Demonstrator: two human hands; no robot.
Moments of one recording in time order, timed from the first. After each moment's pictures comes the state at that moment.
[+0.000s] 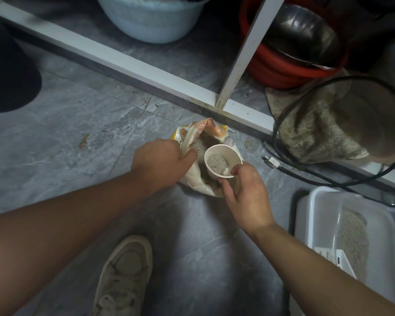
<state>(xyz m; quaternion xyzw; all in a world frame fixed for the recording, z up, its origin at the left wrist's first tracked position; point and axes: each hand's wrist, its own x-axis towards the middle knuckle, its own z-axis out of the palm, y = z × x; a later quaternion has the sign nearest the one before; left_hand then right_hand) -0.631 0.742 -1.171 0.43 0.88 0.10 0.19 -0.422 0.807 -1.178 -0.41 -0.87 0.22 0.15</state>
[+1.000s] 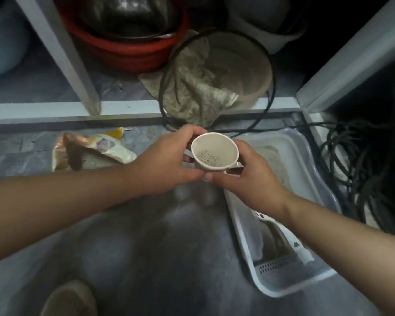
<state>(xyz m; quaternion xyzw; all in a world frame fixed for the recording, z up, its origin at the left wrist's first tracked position) -0.441 0.842 -1.115 0.71 0.50 0.31 0.40 -0.231 0.838 -1.104 -0.55 -0.67 0.43 0.26</state>
